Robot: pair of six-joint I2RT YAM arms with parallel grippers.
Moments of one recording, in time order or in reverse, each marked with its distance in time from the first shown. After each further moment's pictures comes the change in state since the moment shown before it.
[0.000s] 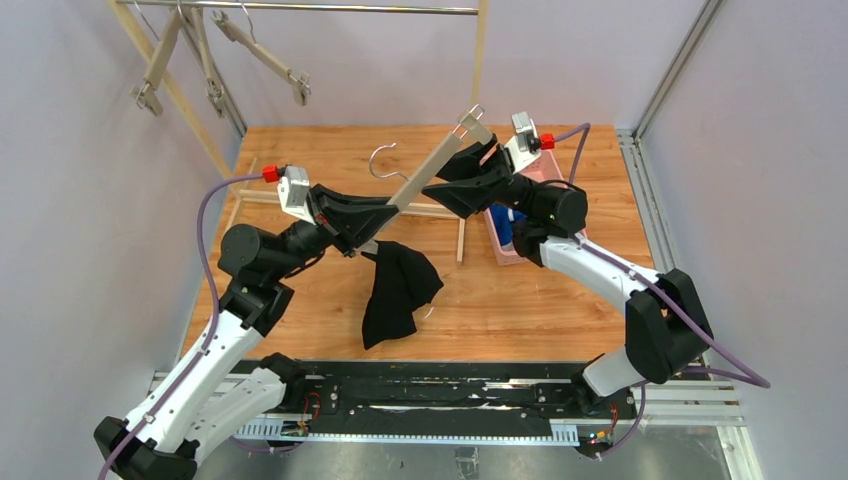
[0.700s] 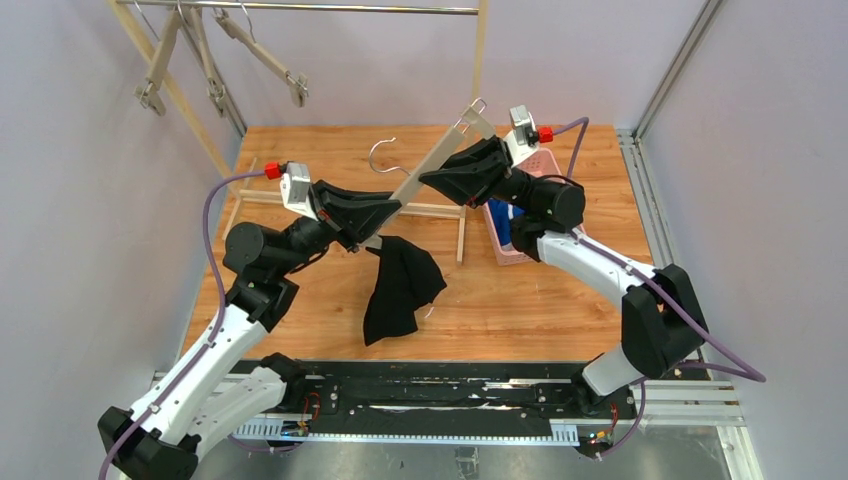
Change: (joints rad) left arm -0.003 0.036 -0.010 0.076 -0.006 -0.019; right arm 0.001 0.027 0.036 -0.001 0.004 0.018
